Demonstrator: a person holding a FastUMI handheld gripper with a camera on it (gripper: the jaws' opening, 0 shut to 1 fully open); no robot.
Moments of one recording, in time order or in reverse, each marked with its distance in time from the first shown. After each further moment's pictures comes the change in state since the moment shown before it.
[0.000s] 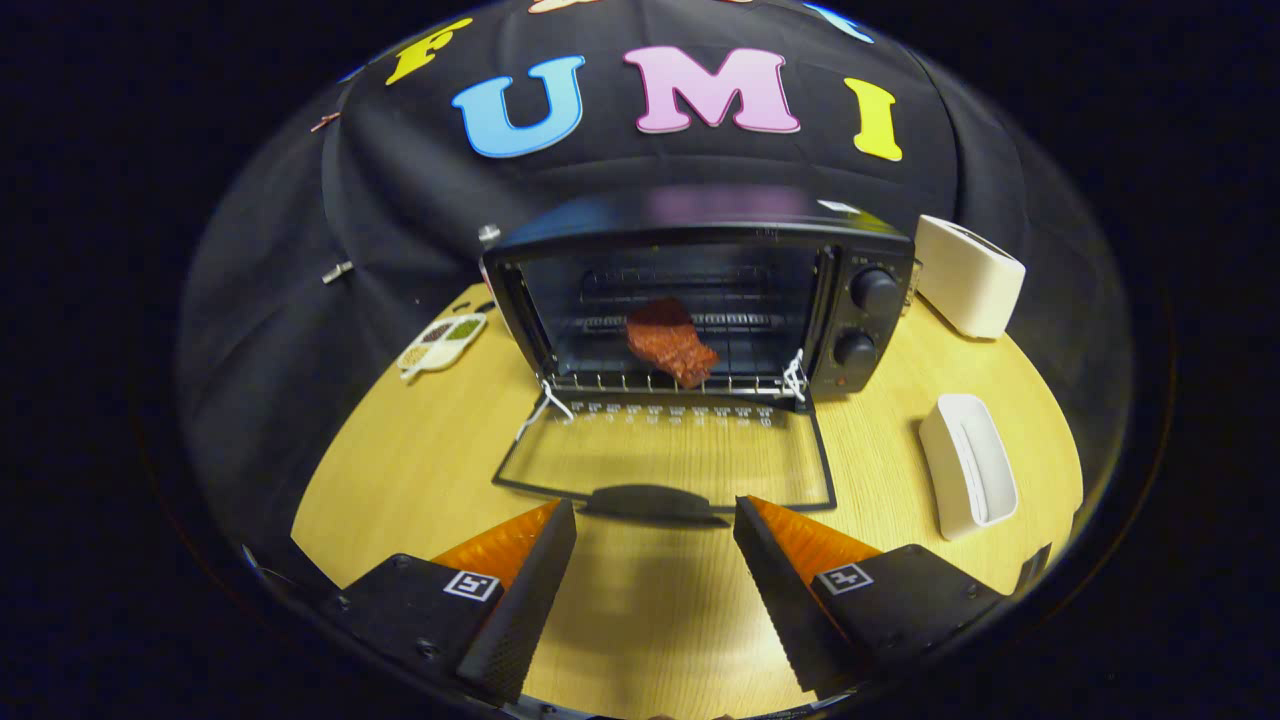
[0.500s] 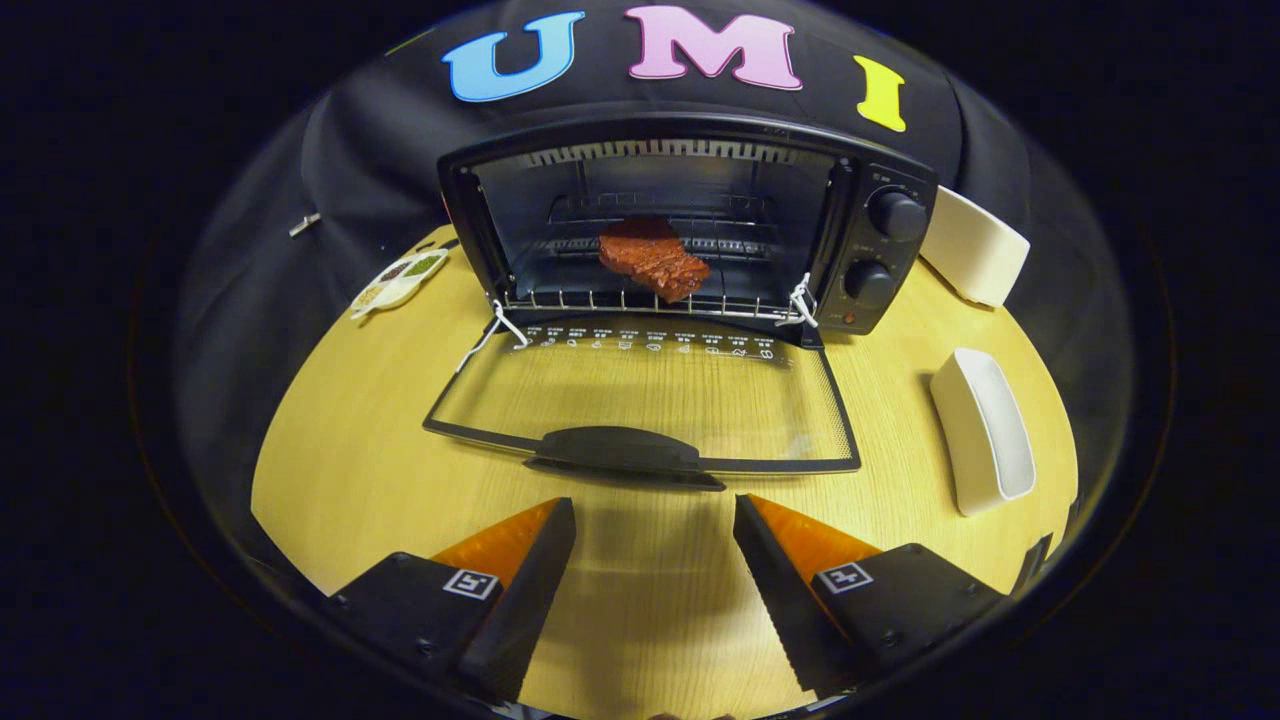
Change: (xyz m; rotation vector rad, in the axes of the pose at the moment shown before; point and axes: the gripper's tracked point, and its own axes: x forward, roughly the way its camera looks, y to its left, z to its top) arm 0.046 -0.013 -0.039 -0.036 0.115 -0.086
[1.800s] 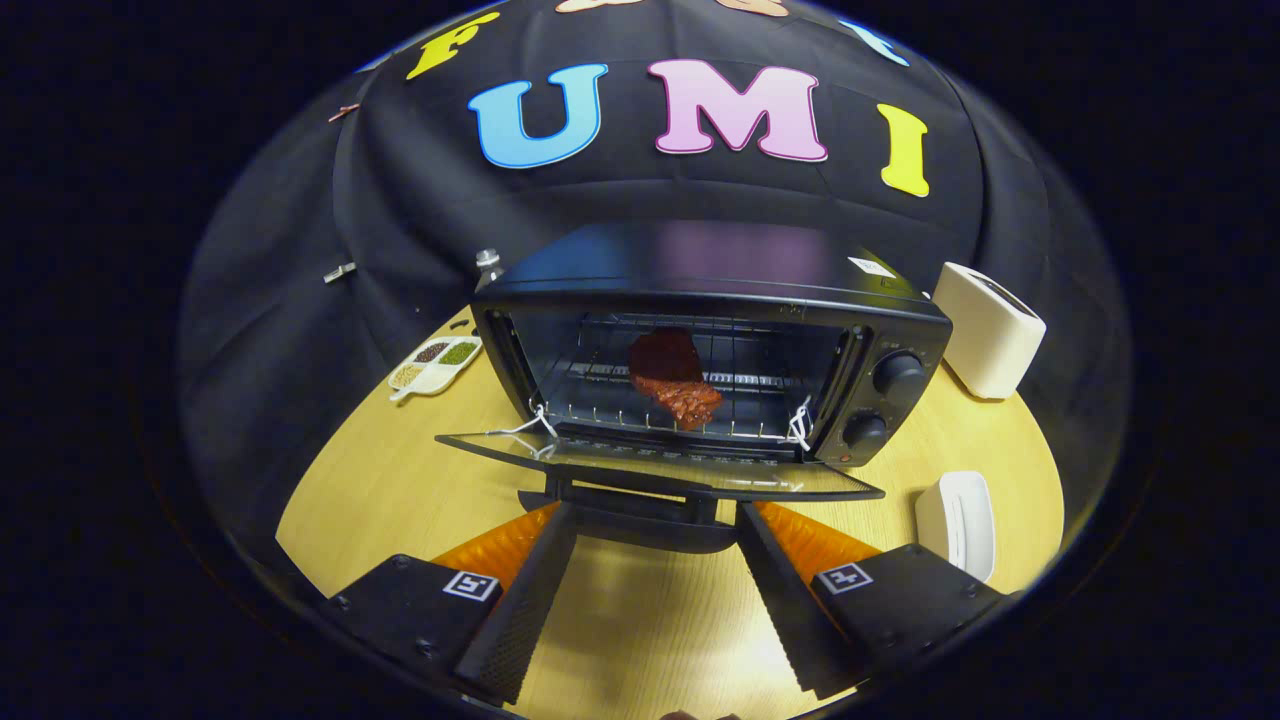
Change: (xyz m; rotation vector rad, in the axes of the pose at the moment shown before) arm -0.034 0.002 0.112 -0.018 -0.248 0.107
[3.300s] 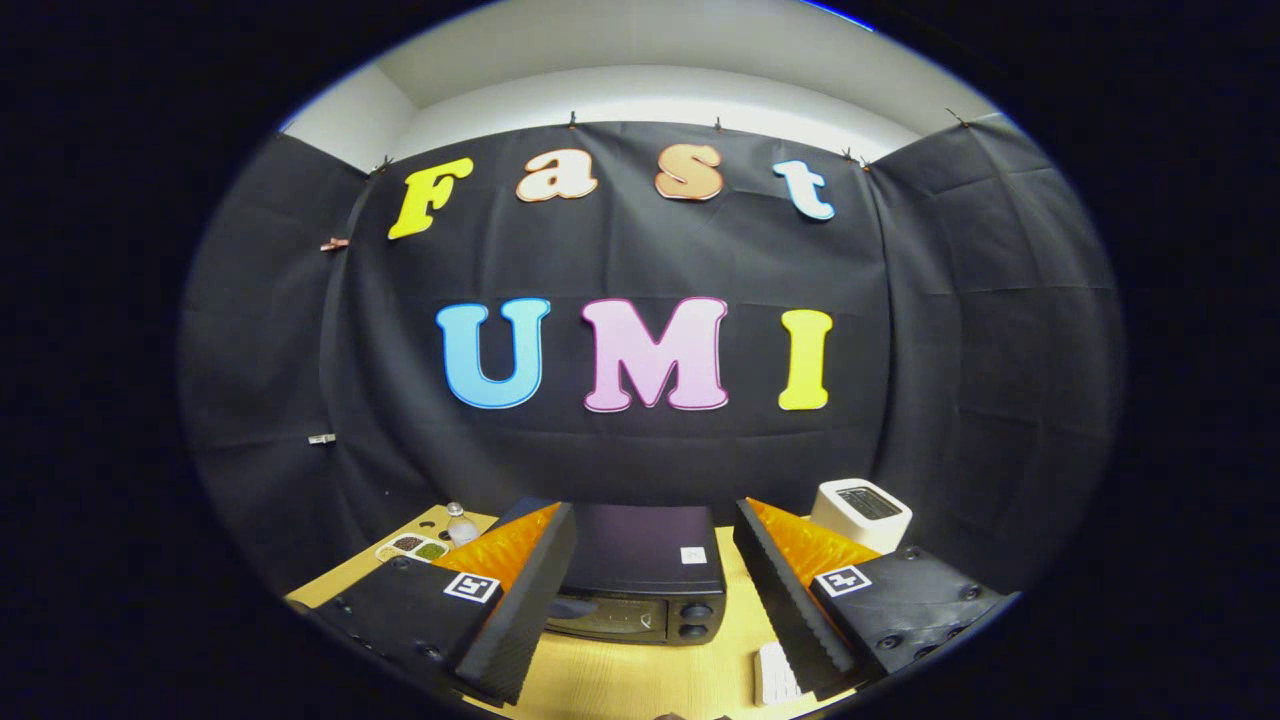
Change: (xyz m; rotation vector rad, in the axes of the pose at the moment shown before) arm -0.207 -0.084 0.203 -0.003 -0.625 -0.164
